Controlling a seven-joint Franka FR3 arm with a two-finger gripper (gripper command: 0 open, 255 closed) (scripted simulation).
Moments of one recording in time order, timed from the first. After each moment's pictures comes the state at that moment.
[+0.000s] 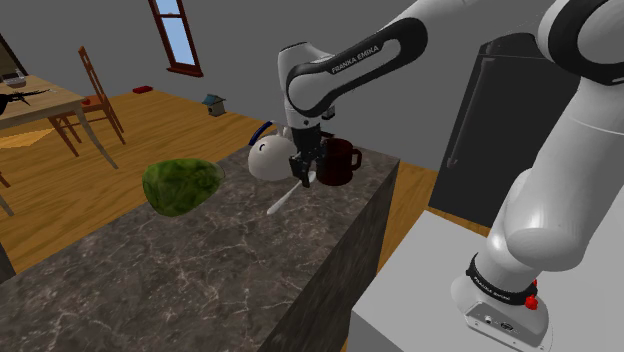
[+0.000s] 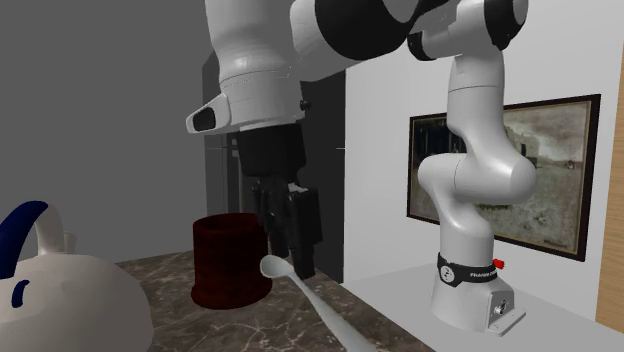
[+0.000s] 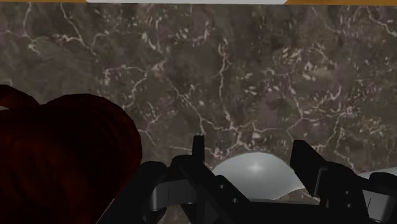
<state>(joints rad) 0.09 -0.02 0.14 -2.09 0.06 1.93 0.12</state>
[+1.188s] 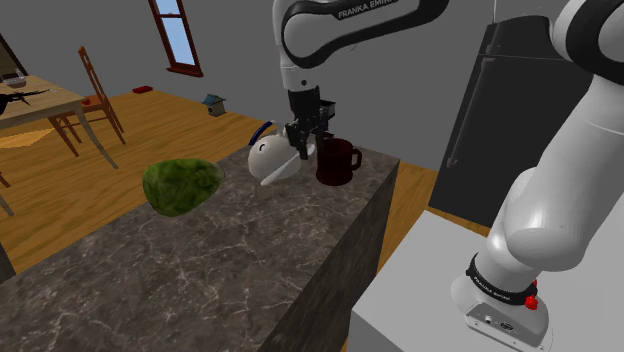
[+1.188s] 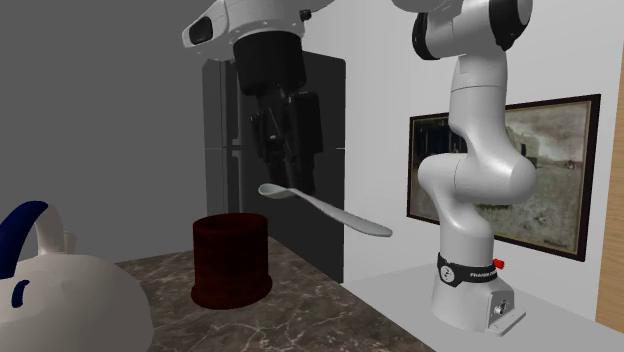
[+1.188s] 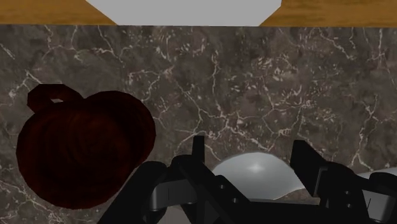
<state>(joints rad) 0.08 -0.07 0.14 -1.91 0.07 1.70 0.13</state>
